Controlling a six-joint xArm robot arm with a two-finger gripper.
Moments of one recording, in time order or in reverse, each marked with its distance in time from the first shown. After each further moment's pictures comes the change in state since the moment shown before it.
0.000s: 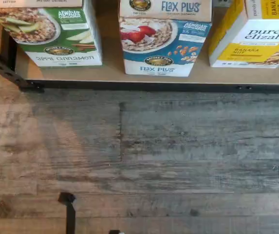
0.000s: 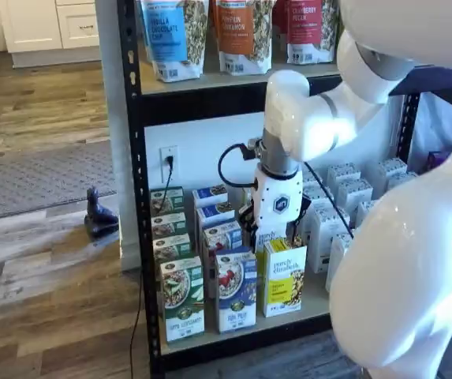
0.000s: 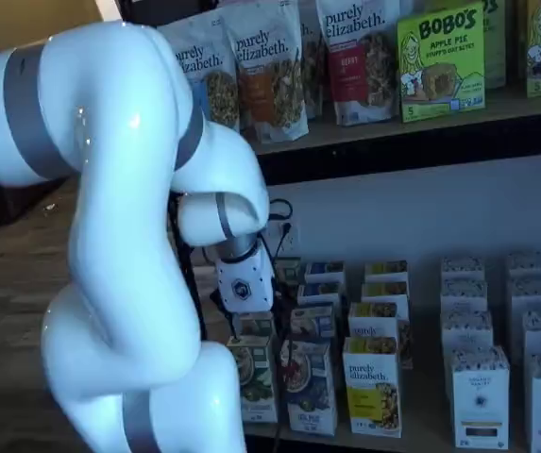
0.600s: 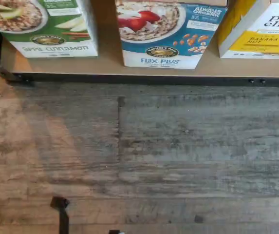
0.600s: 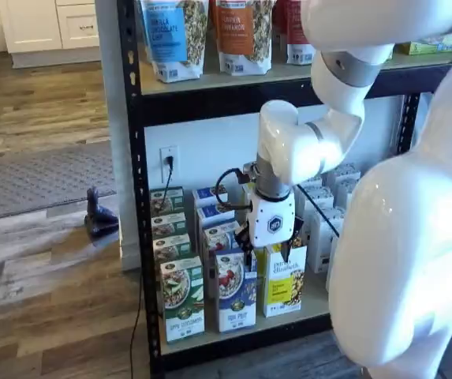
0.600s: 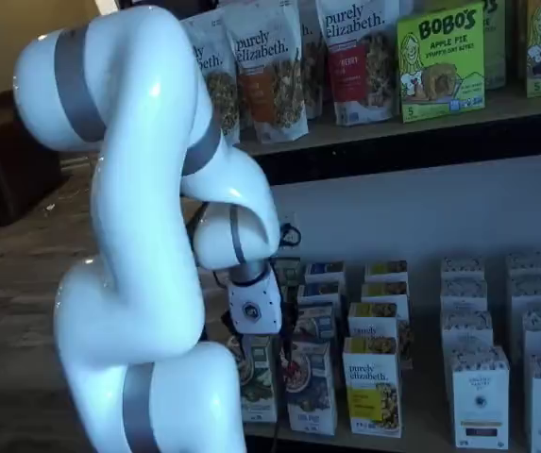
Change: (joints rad) arm -0.019 0.266 -0.065 -0.007 -0.165 -0.009
